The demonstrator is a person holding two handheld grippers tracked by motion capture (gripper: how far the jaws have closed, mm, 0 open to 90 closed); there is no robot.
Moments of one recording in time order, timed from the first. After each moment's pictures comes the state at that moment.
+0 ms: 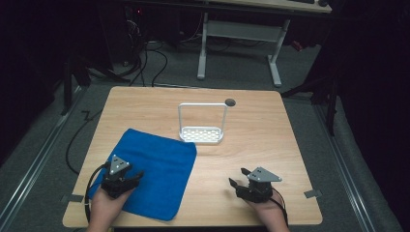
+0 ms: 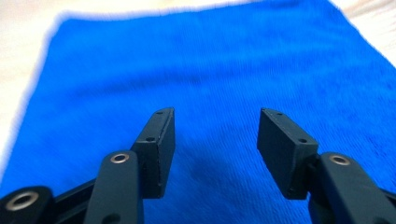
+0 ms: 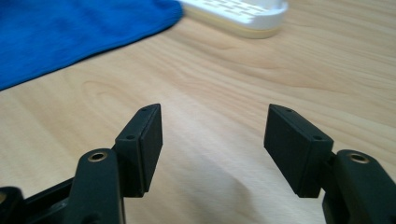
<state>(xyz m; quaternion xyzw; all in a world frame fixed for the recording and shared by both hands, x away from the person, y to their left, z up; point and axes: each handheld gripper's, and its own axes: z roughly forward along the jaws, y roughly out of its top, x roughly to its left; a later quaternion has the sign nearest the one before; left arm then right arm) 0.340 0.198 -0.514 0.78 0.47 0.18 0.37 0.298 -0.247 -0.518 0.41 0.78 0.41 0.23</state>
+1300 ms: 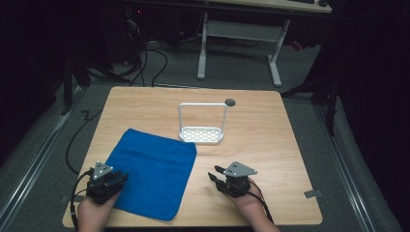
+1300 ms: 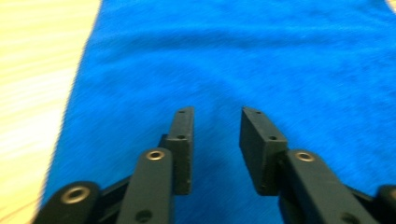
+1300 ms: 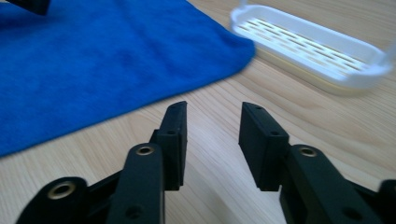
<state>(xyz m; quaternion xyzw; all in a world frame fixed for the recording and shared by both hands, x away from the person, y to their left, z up) 0.323 0.237 -0.519 0.76 0.51 0.20 0.36 0.318 -0.183 -0.511 0.35 0.81 0.44 0.20</state>
